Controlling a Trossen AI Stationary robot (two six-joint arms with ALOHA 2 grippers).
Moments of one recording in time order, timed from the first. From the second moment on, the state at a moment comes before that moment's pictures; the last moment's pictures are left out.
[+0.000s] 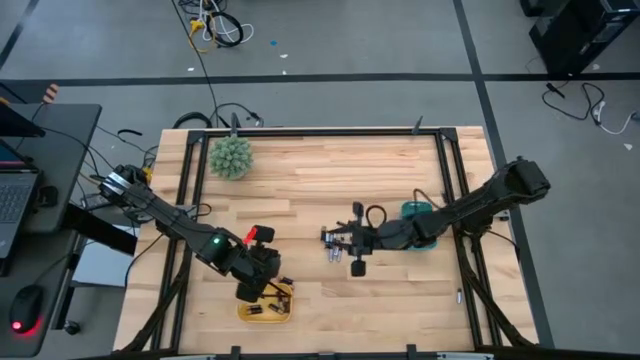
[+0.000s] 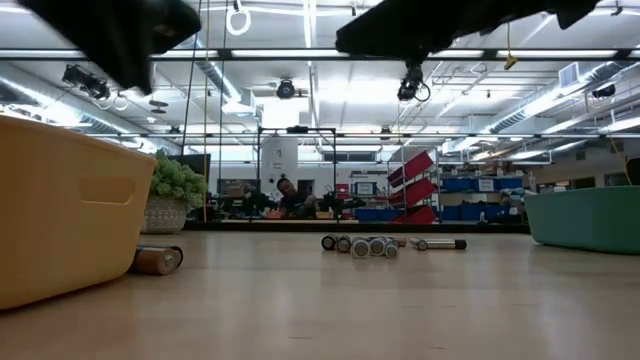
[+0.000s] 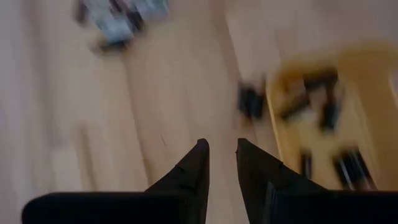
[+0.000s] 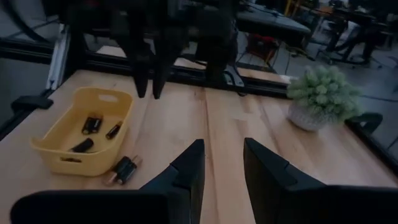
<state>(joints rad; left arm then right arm) -0.54 1.49 1.16 -0.83 -0.31 -0.24 0.33 1.54 0.79 0.48 0.40 -0.05</state>
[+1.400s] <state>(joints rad) -0.61 1.78 1.15 -0.52 -0.31 -0.21 0.46 1.89 1.11 0.04 0.40 0.22</state>
